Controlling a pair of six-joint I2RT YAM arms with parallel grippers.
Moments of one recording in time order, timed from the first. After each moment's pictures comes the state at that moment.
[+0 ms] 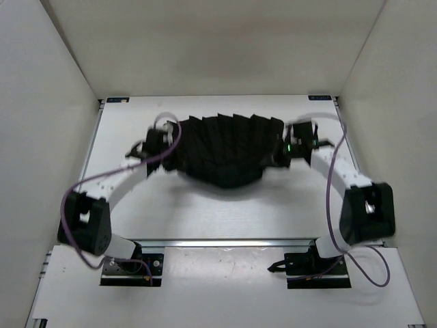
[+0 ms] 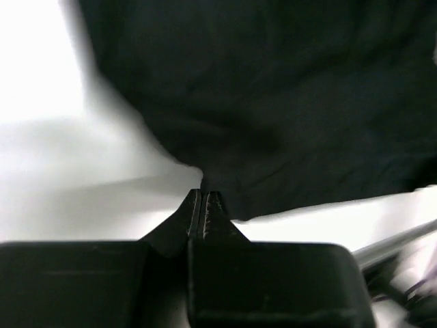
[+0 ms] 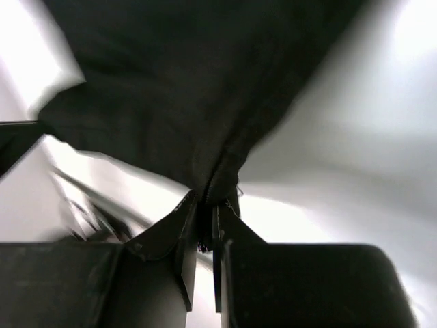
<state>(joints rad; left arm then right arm) -0.35 1.33 0.75 -0.33 0.19 -0.64 0.19 1.39 0.83 -0.47 -0.50 0.62</state>
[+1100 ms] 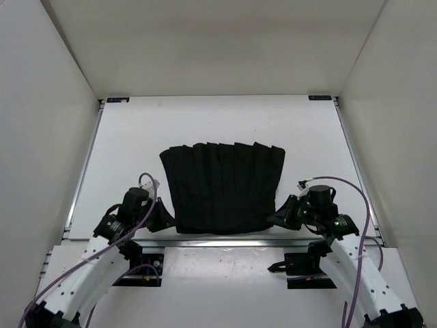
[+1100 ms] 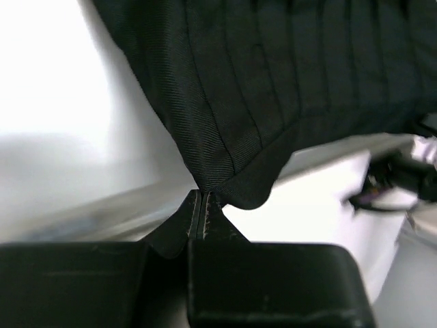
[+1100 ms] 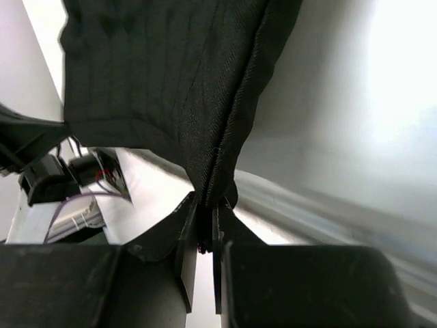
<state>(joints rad) -0.42 0.53 0.37 -0.69 0.30 -0.71 0.23 0.56 0.33 -0.62 -0.57 0.76</state>
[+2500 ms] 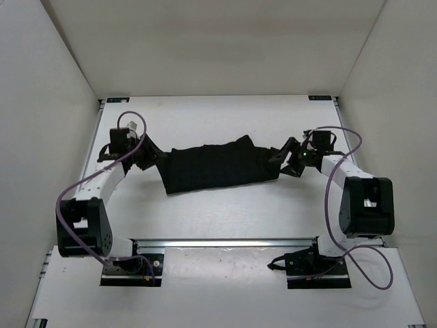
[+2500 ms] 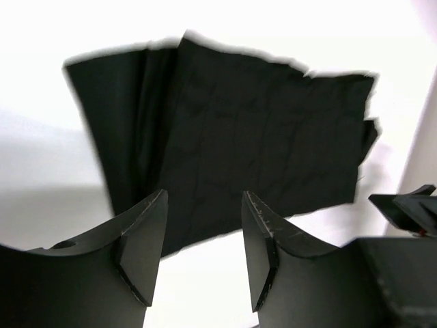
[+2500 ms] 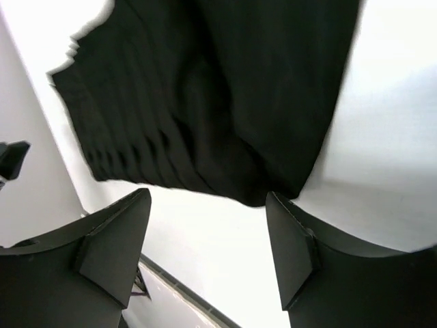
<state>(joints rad) 0.03 1.42 0.92 -0.26 0.40 -0.60 -0.05 1.55 0.90 -0.25 -0.62 0.57</state>
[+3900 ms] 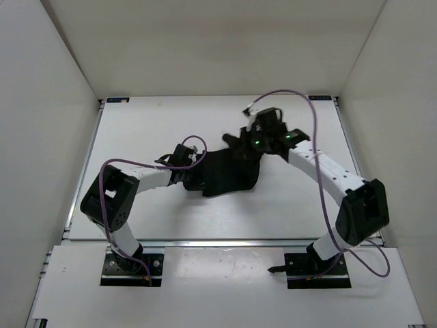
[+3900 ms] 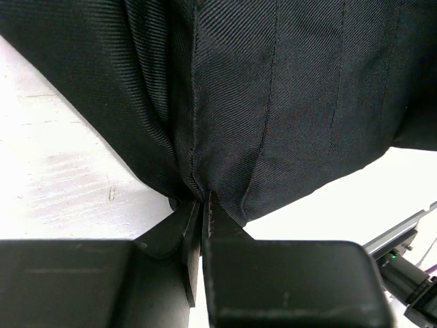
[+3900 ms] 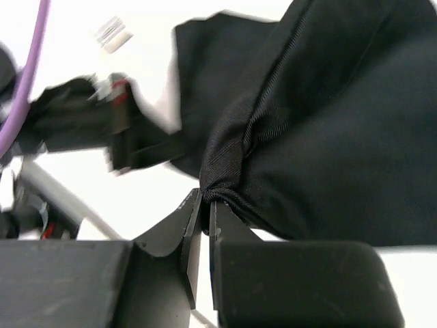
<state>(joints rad) -0.51 1.70 0.86 -0.15 0.26 -0.72 0.43 1.50 1.29 -0.52 -0.33 0.33</state>
